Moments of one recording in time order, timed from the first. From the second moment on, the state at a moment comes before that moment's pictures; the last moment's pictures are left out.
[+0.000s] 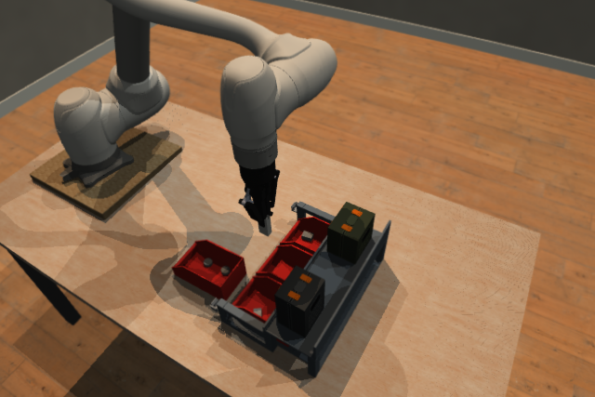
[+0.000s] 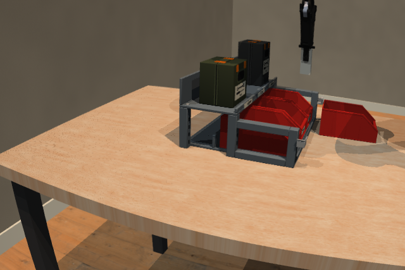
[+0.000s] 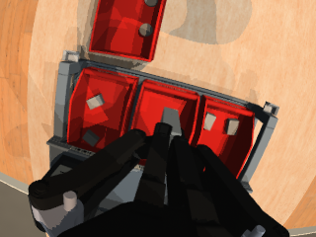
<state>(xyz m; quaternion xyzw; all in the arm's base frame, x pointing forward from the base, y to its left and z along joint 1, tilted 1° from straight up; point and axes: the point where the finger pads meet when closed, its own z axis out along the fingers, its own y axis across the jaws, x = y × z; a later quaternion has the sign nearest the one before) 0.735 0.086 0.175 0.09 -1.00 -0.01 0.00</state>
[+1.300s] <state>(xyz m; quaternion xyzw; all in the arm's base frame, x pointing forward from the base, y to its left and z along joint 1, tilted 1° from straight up) 0.615 0.021 0.161 0.11 -0.99 -0.01 0.00</state>
